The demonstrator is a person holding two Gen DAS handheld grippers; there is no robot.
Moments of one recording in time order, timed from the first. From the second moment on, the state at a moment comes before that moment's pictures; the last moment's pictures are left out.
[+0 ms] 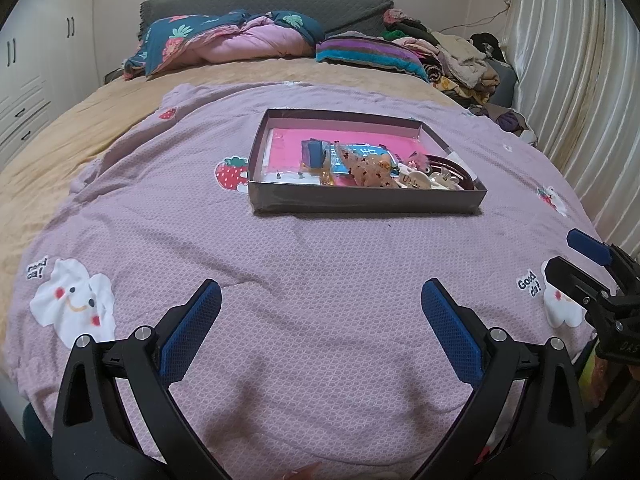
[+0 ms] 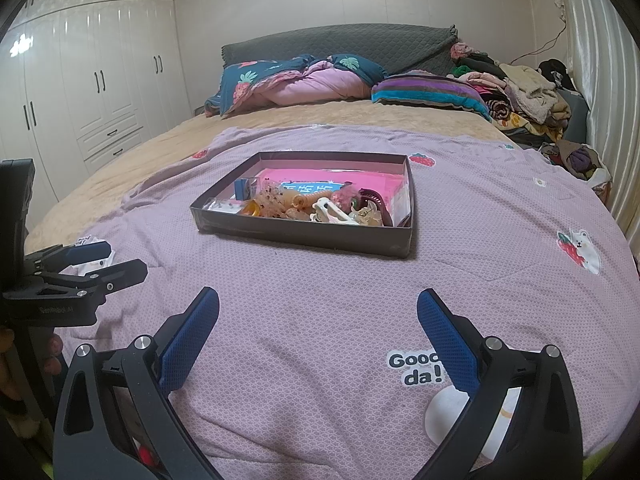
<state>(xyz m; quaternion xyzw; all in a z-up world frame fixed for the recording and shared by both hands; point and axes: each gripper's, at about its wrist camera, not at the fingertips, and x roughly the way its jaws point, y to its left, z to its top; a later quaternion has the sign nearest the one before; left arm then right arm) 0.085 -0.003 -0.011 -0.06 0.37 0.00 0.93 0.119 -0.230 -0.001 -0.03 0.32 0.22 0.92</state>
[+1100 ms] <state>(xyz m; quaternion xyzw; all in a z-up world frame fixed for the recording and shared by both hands) 0.122 0.061 -0.036 -0.12 0.41 0.08 0.90 0.176 -0.279 -0.006 0.00 0.33 0.15 0.93</state>
